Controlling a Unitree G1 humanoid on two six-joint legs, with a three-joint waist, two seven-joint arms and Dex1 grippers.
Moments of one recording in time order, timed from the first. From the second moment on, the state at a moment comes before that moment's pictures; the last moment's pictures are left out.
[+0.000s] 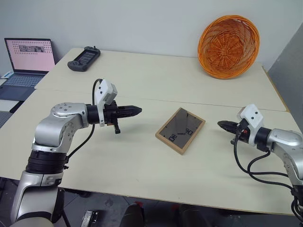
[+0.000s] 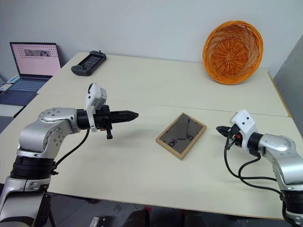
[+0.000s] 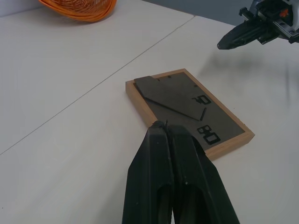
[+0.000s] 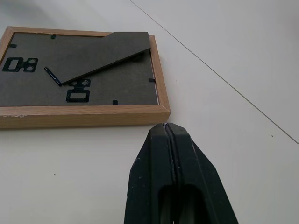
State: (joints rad) left arm -0.64 0.74 0.00 0.03 -0.49 0.62 -1.11; right arm -0.27 -0.78 -0.11 -0.21 0.31 0.52 0.81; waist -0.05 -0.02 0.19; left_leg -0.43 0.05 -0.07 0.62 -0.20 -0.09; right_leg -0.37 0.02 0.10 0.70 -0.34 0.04
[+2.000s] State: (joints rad) left arm -0.99 0.42 -0.15 0.91 -0.10 0.15 -1.30; right arm -0.41 -0.52 0.10 0.04 0.09 0.45 0.62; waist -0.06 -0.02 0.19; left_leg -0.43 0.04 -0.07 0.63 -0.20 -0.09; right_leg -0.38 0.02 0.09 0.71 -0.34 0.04
